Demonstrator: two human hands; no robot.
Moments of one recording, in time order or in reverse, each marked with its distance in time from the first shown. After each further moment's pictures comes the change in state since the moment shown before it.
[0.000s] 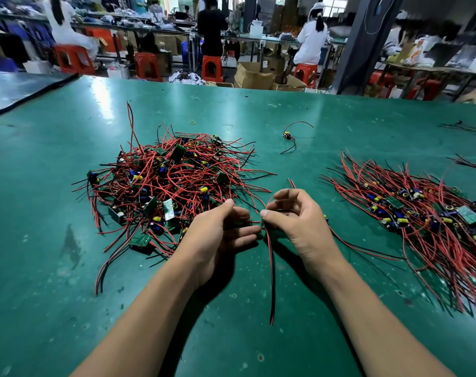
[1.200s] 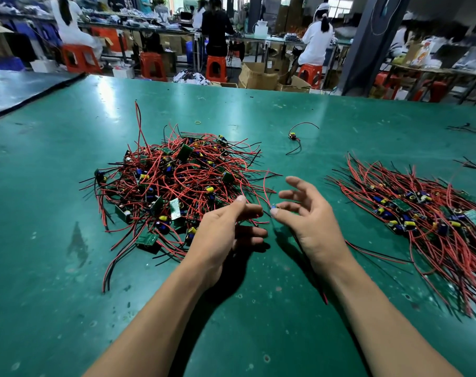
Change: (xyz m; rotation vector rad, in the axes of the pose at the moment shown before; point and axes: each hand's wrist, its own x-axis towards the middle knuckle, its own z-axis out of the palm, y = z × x) left_hand -0.005 -0.002 0.000 0.117 -0.043 0.090; right_hand 0.005 -0.004 -0.001 -0.001 -0.016 -0.089
